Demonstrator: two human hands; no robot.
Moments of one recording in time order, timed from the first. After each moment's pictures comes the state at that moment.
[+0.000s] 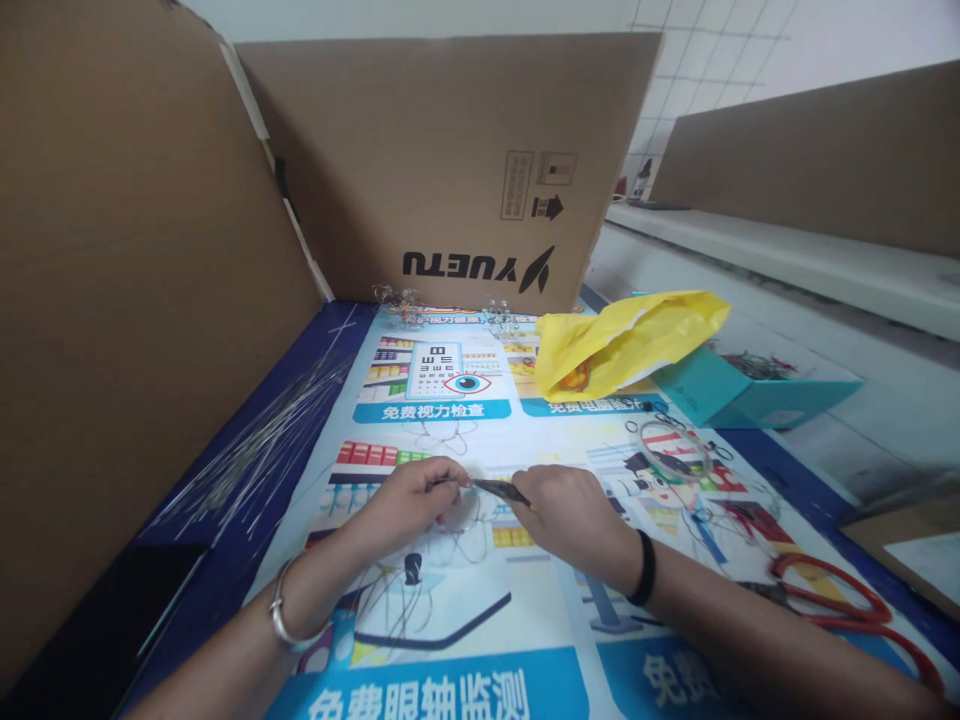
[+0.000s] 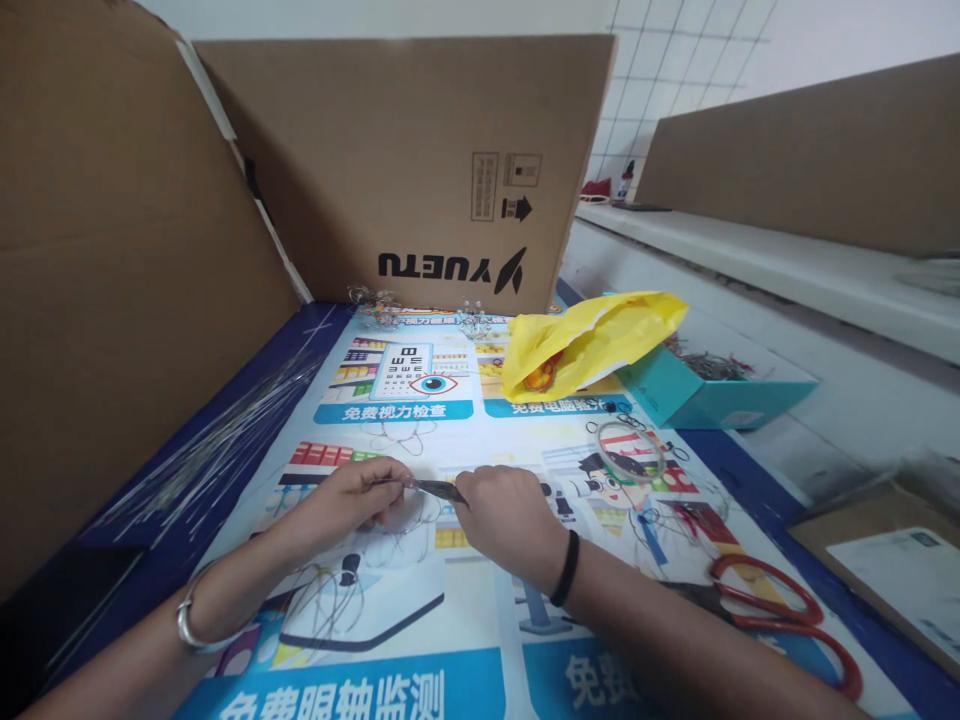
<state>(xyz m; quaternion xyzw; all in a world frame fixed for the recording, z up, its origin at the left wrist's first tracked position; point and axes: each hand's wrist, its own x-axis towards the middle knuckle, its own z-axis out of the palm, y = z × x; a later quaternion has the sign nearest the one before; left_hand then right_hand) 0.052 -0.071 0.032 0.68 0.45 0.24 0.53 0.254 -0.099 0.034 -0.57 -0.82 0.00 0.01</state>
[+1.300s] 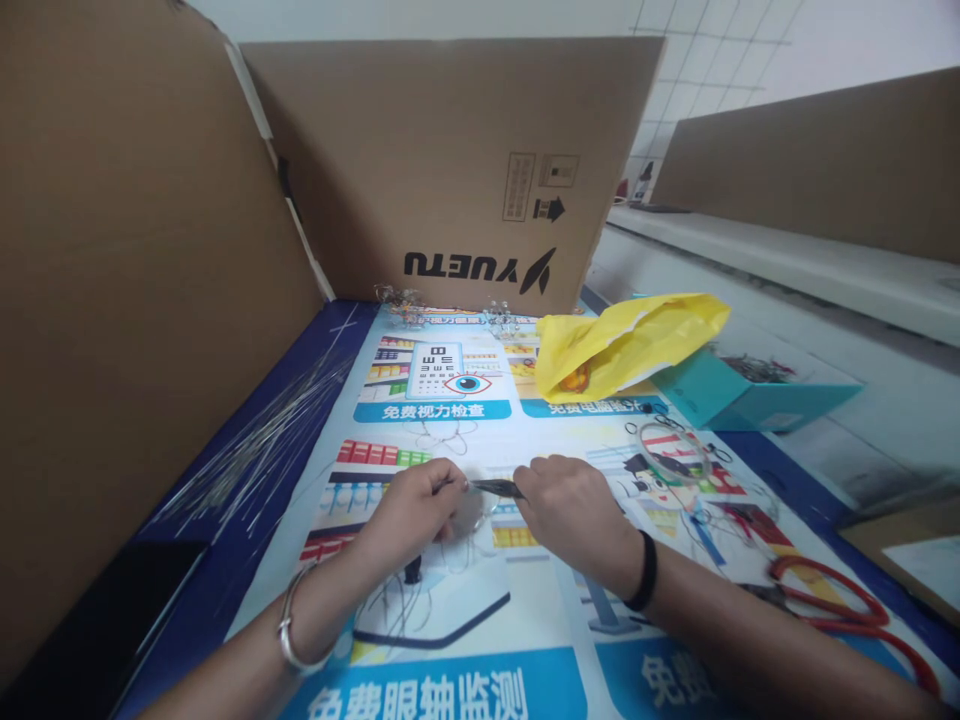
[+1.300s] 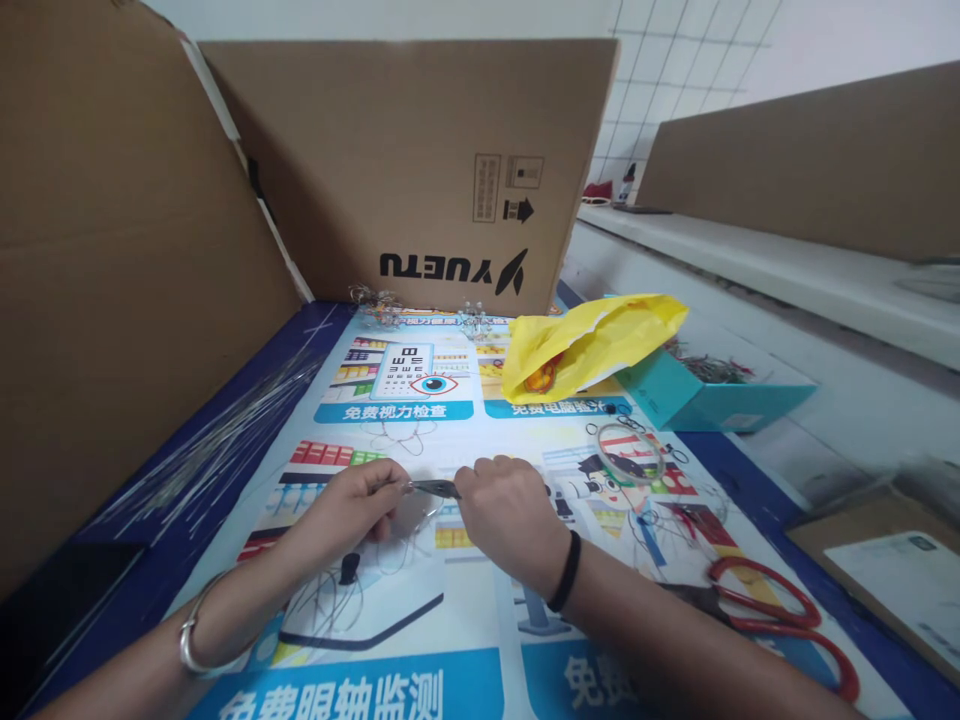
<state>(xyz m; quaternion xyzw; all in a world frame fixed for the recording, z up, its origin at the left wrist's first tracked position) 0.065 -0.082 0.030 0.63 0.52 0.27 0.51 0.257 -0.100 0.033 -0.53 -0.84 -0.09 0.04</state>
